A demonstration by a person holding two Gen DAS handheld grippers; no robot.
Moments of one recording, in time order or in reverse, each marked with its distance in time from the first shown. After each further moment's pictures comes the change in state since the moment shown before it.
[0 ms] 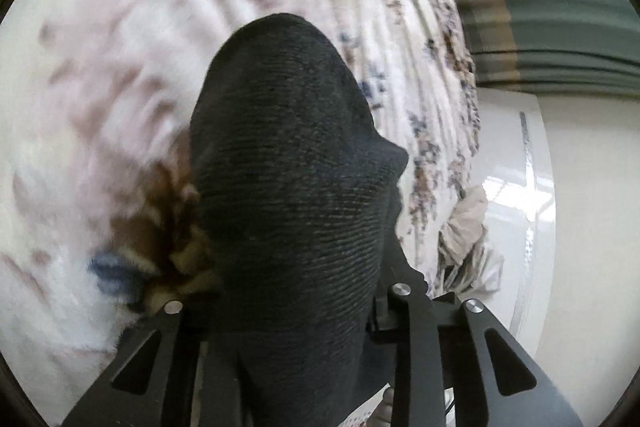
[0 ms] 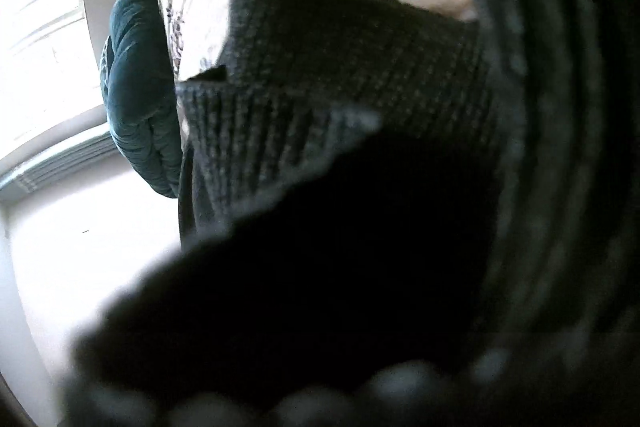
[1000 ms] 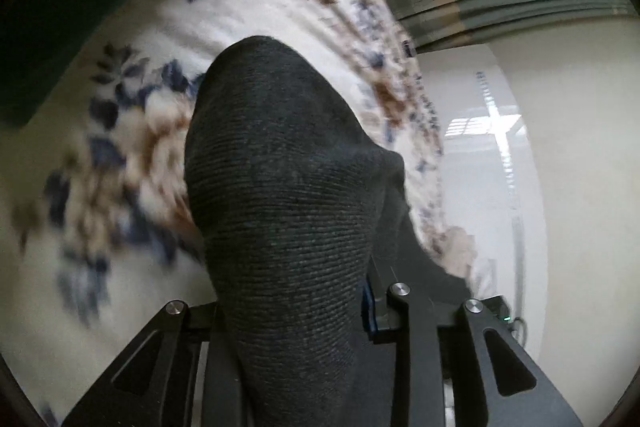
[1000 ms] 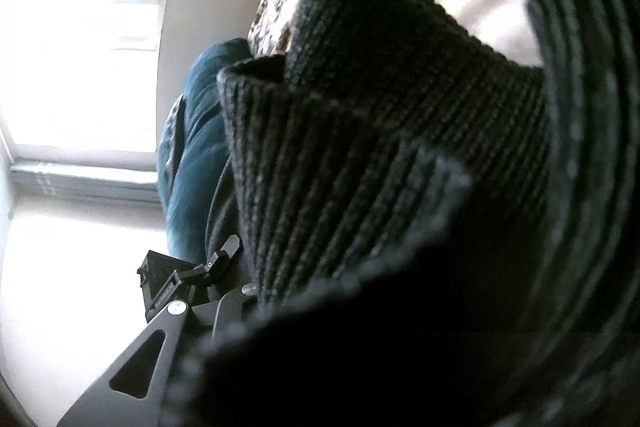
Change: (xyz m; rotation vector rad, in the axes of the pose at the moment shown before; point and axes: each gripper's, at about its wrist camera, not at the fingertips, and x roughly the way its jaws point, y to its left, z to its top) left arm 0.132 -0.129 0.348 0.377 0.167 -0.093; right arm 0.070 0.221 0.177 -0.217 -0.367 0.081
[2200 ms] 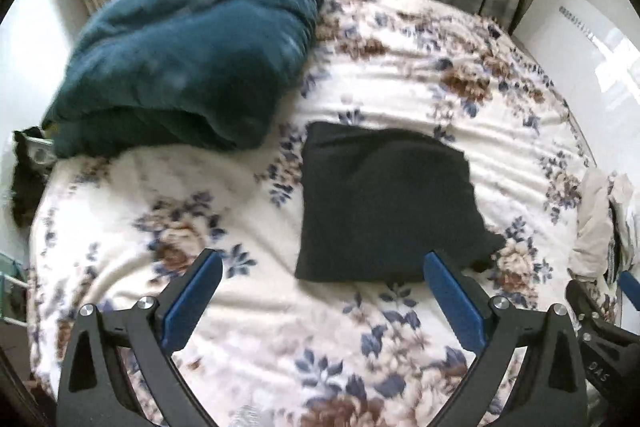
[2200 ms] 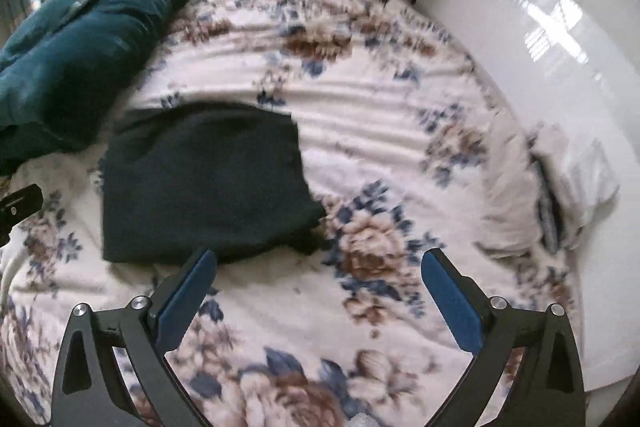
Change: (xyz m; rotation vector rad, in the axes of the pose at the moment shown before) left arm -0.130 -0.233 -0.174 0.281 -0.244 0.867; right arm -0.148 0.188 -0.054 -0.730 -0.148 -0.978
